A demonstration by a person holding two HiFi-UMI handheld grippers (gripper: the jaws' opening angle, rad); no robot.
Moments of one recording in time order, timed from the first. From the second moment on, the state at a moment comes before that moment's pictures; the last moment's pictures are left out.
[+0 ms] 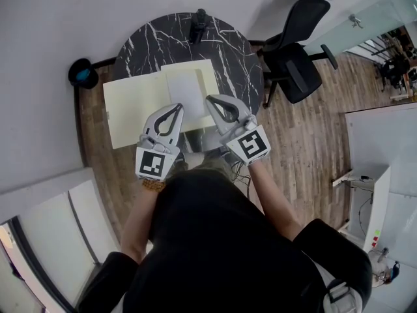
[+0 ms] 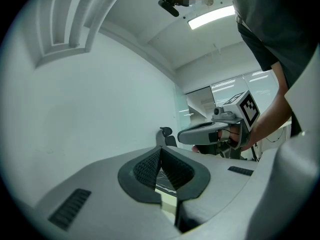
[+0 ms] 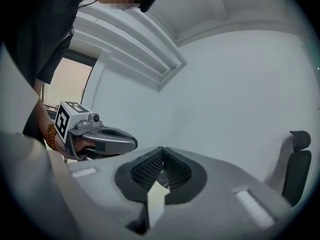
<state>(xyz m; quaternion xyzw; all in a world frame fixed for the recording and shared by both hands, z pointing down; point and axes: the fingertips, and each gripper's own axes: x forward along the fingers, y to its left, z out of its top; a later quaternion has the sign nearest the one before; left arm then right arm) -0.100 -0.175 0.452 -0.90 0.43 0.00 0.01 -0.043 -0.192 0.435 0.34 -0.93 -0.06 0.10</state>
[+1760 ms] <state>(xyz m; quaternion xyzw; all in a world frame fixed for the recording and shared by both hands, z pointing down) -0.099 -0.173 0.459 -0.91 0.42 -0.03 0.05 -0.044 -0.187 0.443 0.33 -0.94 -0.04 0.10</state>
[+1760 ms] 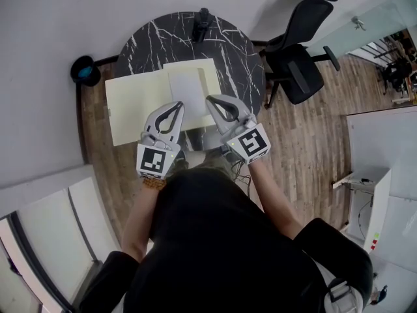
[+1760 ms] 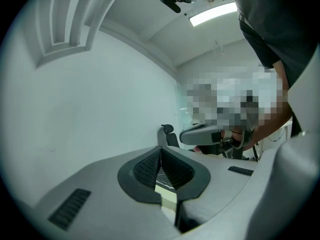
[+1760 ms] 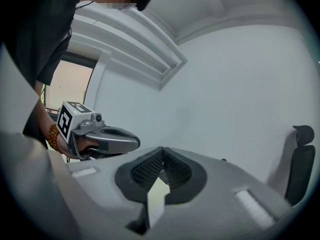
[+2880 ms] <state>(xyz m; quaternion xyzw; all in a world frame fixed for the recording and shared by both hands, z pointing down) -0.097 -0.173 0.459 -0.91 0.42 -0.03 0.06 -0.041 -0.188 0.447 0.33 -0.94 -0.04 0.10</state>
